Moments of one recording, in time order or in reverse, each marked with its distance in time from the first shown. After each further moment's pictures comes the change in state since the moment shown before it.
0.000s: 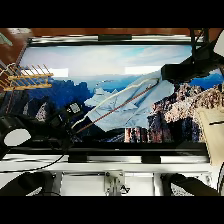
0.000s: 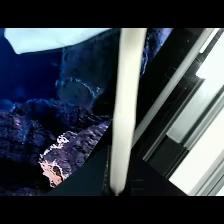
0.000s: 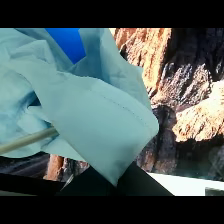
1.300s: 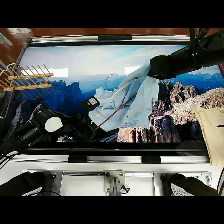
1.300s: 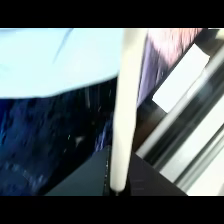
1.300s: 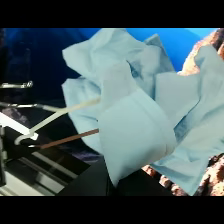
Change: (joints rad) left arm -0.008 -0.270 -0.024 -0.185 0.309 -0.086; right arm 0.011 0.003 0.087 0.417 -0.032 -0.069
